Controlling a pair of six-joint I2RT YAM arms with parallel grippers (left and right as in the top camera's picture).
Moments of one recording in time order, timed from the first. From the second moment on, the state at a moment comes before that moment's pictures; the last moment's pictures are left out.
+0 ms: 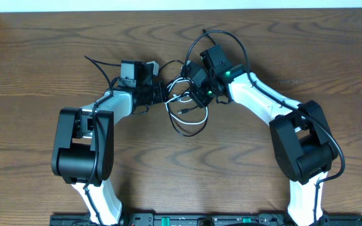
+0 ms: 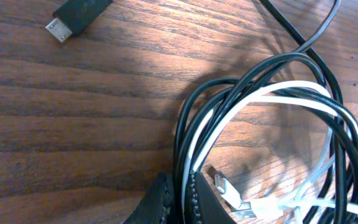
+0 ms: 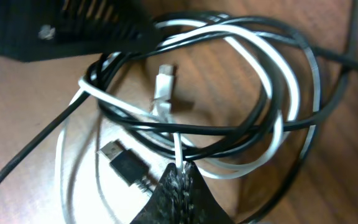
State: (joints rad) left arm -0.12 1.96 1.04 -0.09 0.48 -0.28; right arm 0.50 2.08 1.47 -0.50 -0.40 -0.27
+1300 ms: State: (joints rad) left arm -0.13 1.90 1.10 -0.22 0.40 -0.22; right arm 0.35 2.08 1.47 -0.61 -0.40 0.01
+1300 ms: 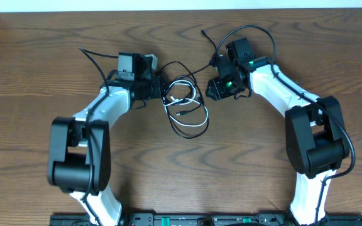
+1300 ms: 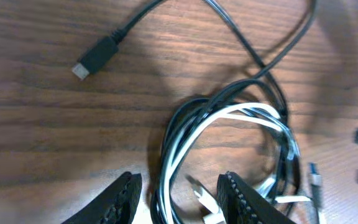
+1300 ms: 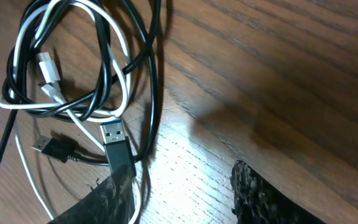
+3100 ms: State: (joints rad) left arm -0.08 1.77 1.11 -0.27 0.94 -0.11; right arm 0.24 2.08 1.29 -0.40 -1.01 -0.14
